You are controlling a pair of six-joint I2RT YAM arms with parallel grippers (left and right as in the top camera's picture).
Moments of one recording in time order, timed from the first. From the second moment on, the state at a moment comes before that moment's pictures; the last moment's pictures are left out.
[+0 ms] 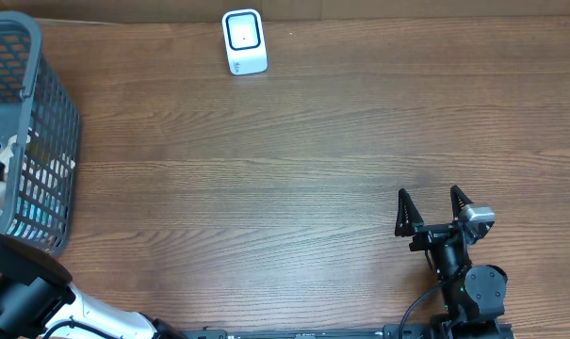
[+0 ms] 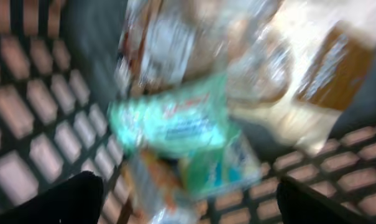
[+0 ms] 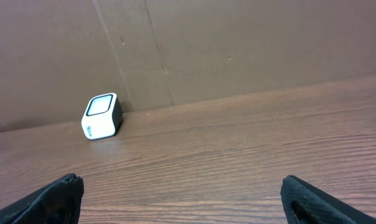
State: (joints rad) left arm 0.86 1.94 1.87 -1.30 -0.04 -0.36; right arm 0.12 0.01 0.02 -0.03 -0.01 0.23
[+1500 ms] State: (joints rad) left arm 0.72 2.18 1.87 -0.67 -0.26 -0.22; right arm 0.12 0.01 0.02 -0.03 -0.01 0.23
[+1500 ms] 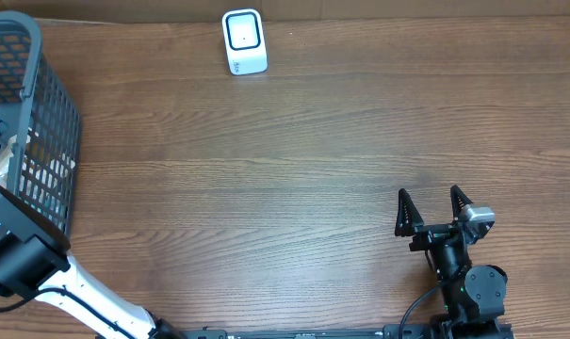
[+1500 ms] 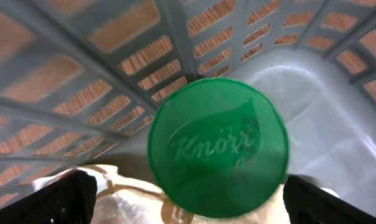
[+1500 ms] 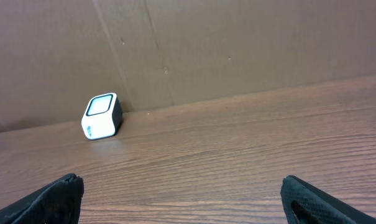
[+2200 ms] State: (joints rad) left arm 0.72 2.31 1.87 -0.50 -0.25 -0.23; right arm 0.12 0.01 0.02 -0.03 -0.01 0.23
